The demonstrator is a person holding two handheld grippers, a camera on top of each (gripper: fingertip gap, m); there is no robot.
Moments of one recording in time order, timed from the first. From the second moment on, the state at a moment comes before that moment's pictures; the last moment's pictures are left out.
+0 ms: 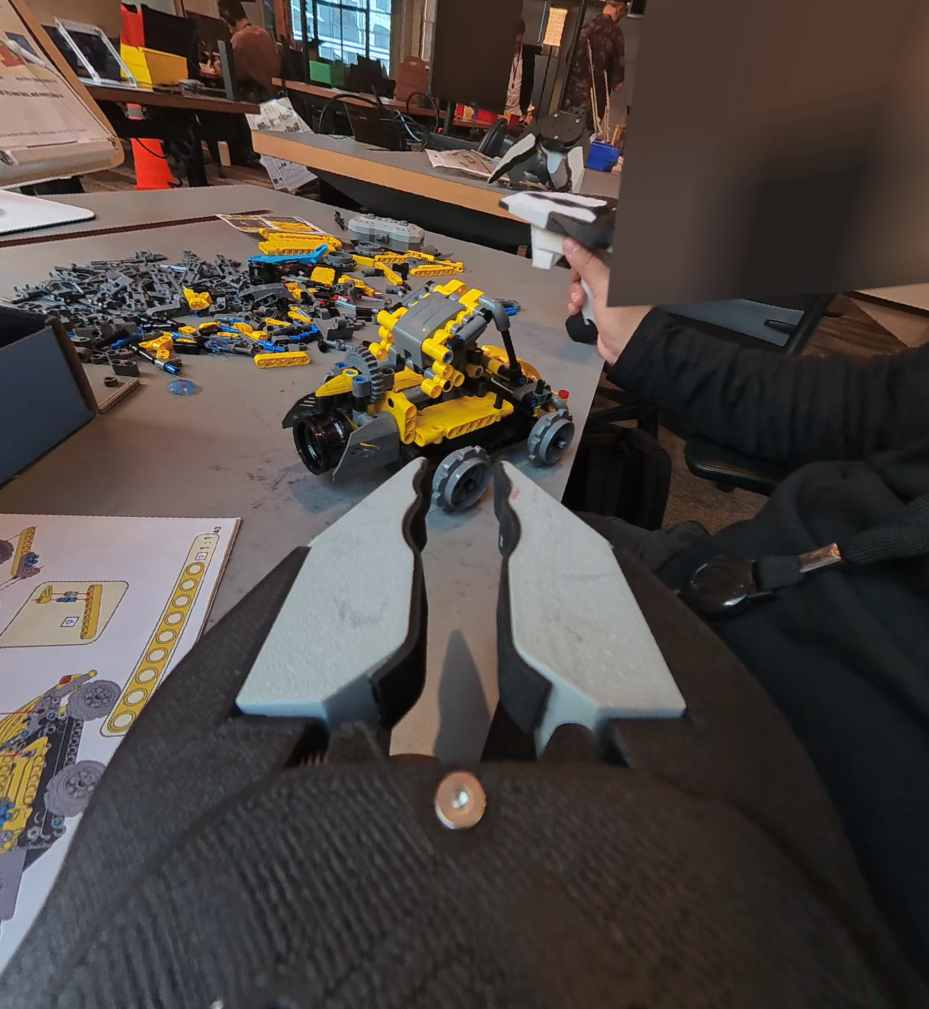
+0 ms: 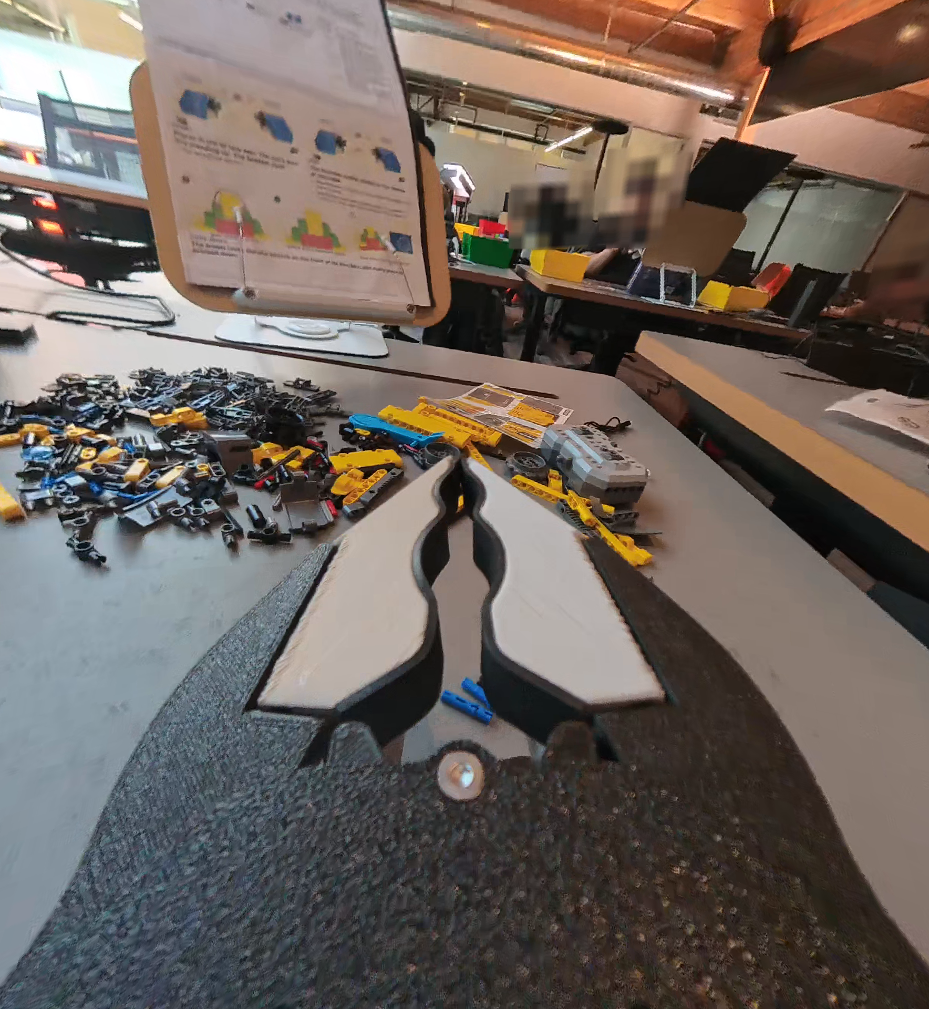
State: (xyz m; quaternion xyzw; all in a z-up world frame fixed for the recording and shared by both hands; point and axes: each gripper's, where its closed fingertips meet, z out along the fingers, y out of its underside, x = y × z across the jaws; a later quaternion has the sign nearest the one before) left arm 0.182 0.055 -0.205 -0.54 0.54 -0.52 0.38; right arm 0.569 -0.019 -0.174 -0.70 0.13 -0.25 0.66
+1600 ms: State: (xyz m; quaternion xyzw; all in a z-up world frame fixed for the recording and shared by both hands) left arm 0.183 0.056 -0.207 -0.55 0.54 -0.52 0.38; right arm 0.557 -0.003 -0.187 -0.73 0.08 -0.28 0.62
